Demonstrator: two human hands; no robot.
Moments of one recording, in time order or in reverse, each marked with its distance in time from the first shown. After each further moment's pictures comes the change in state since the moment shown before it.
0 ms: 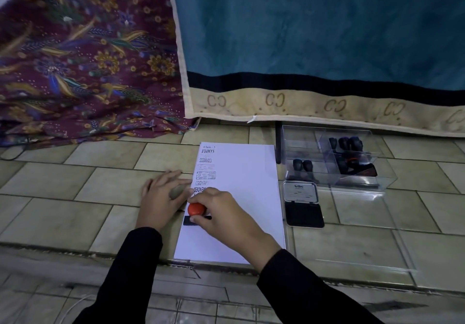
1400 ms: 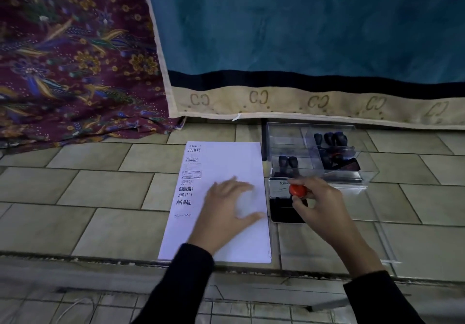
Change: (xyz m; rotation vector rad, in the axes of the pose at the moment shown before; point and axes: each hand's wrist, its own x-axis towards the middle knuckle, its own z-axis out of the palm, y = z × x) left_hand -0.033 0.148 0.048 -0.196 -0.172 0.290; right_hand -0.106 0.108 -0.107 -0.079 0.501 0.225
